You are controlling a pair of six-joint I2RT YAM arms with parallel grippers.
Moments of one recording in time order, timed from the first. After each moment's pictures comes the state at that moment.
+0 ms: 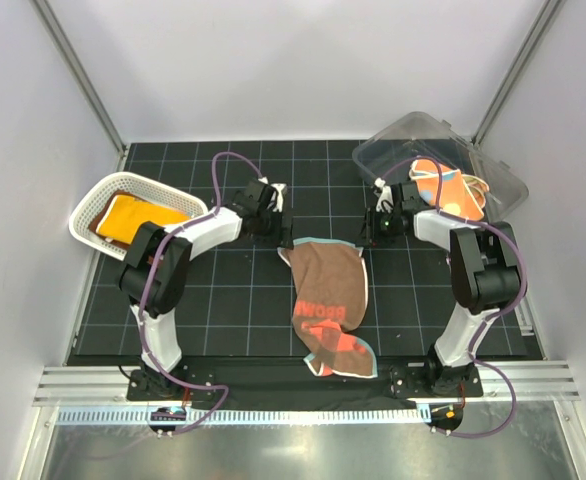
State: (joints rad) left arm -0.52 1.89 1.25 -0.32 0.20 -0.34; right arm 0.16 1.80 1.01 -0.22 -0.41 0.19
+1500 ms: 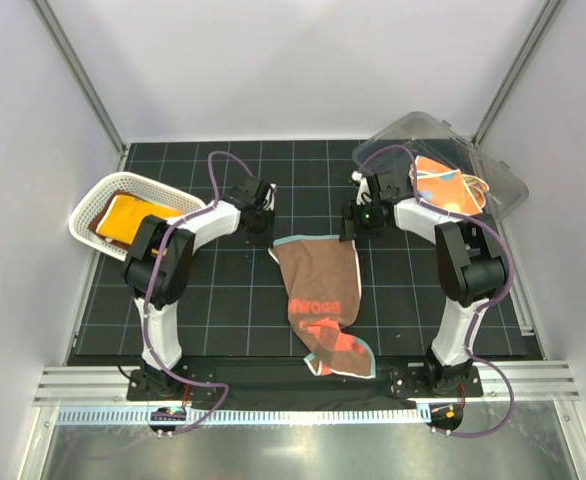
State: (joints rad) left arm -0.47 1.95 1.30 -0.42 0.12 -0.34; right arm 0.28 1.85 1.17 -0.32 -0.27 0.17
